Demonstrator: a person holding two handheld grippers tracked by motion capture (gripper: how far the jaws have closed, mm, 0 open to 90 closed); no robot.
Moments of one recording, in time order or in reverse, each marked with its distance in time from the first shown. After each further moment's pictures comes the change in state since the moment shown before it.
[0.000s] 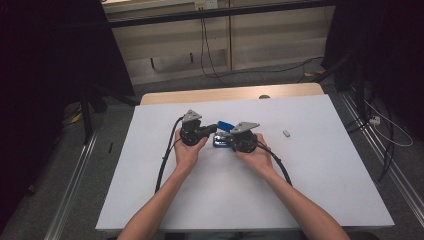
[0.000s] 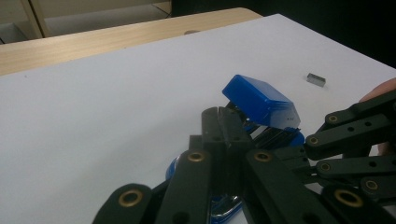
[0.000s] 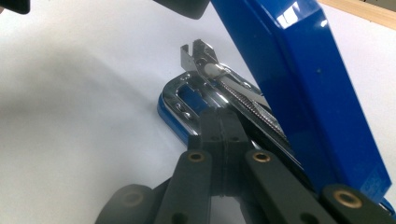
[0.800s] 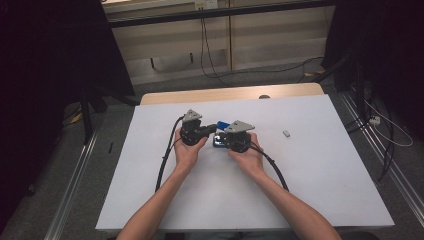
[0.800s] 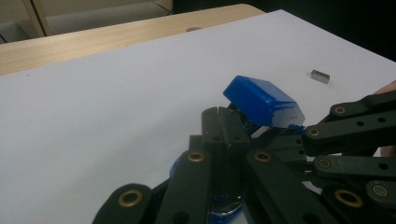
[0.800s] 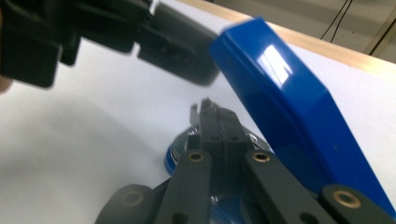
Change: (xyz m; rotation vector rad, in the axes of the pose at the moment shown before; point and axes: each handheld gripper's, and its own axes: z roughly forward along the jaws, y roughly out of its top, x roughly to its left) left arm 0.001 0.000 0.001 0.014 0.010 0.007; right arm 0.017 0.012 0.009 -0.138 -0.073 0.018
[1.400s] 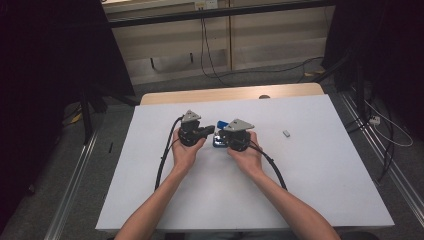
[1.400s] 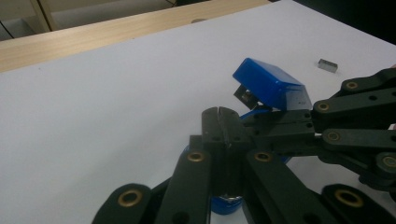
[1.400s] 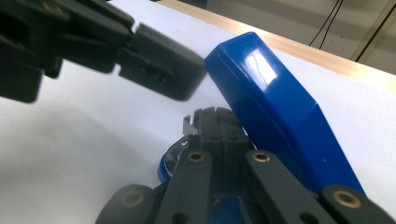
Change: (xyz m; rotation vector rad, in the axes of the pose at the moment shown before) left arm 0.002 -0.003 -0.002 0.030 0.014 0.013; right arm 0.000 0.005 -0.001 -0.013 -0.031 0.001
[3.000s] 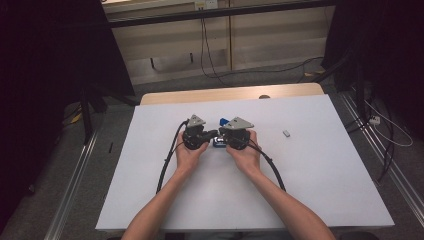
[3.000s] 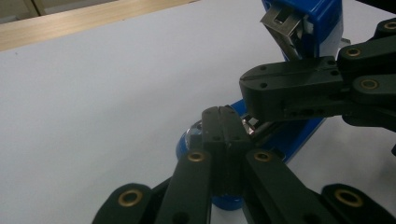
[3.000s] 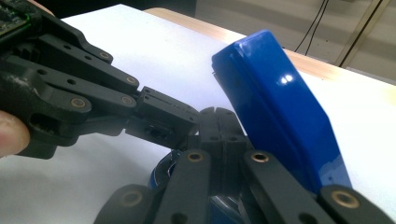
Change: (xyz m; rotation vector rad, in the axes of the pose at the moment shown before) left arm 0.001 -0.014 0.015 0.029 -0.008 0.041; right arm 0.000 0.004 0.001 -0.023 -0.047 0.011
